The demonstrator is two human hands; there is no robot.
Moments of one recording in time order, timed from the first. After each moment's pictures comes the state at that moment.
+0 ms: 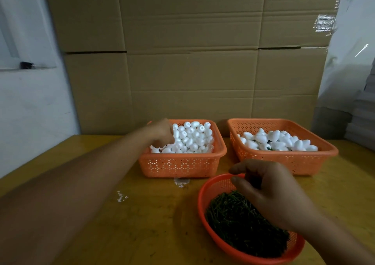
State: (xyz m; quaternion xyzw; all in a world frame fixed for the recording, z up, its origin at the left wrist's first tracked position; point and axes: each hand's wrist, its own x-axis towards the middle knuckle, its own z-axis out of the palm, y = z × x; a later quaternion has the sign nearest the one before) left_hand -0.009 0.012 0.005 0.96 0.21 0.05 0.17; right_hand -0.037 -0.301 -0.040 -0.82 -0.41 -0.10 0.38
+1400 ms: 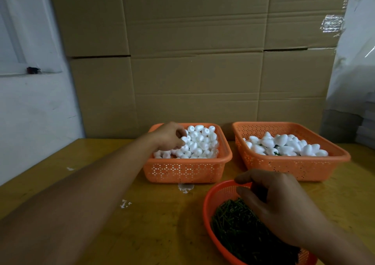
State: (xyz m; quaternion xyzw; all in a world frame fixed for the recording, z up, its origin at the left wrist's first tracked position) left_hand 0.020 0.036 -0.017 0.94 0.12 0.10 0.30; right_hand -0.046 -0.300 -0.037 -0.85 -0.40 -0.11 0.32
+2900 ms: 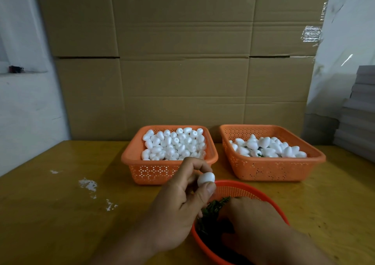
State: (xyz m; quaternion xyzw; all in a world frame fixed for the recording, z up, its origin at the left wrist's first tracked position) left_hand -0.138 -0.122 -0.048 0.80 -0.13 0.21 0.54; right_hand -0.060 -0.288 -0.043 -0.91 -0.41 0.03 0.02
